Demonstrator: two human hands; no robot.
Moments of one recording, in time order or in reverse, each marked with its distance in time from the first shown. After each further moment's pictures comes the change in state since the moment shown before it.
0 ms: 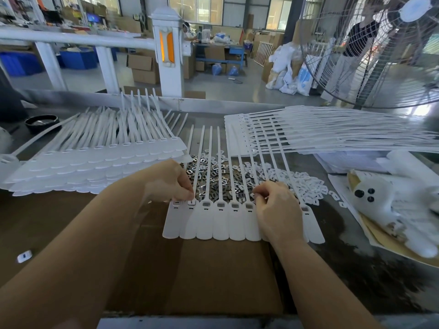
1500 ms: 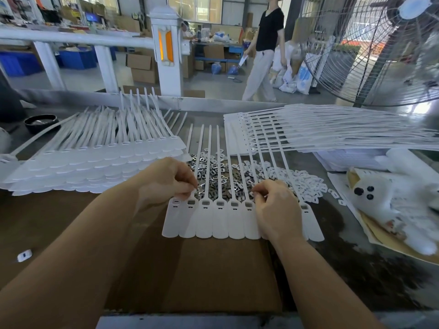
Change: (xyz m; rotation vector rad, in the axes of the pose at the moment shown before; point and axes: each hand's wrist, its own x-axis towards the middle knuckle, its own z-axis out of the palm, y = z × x) left_hand -0.002 -0.004 0.003 -0.165 0.063 0.097; right_hand -0.001 -0.002 -0.002 0.020 -0.013 0.011
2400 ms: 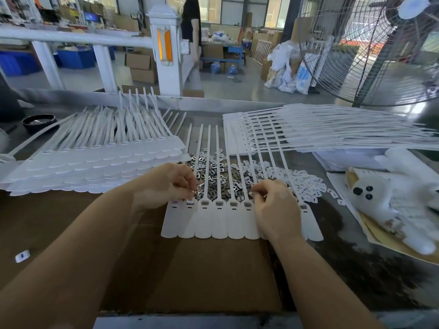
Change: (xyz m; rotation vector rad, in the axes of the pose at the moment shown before) left_hand 0.006 -0.018 0.003 -0.020 -0.072 0.086; right_hand 0.001 0.003 0.003 0.002 0.018 -0.011
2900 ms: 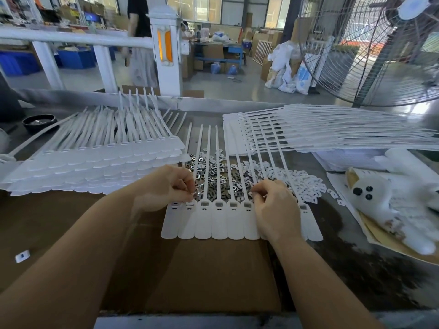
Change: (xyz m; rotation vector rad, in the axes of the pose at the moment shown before) left_hand -0.001 -0.003 0.002 0.006 0.006 -0.013; right_hand -0.001 -0.002 -0.003 0.015 -0.014 0.002
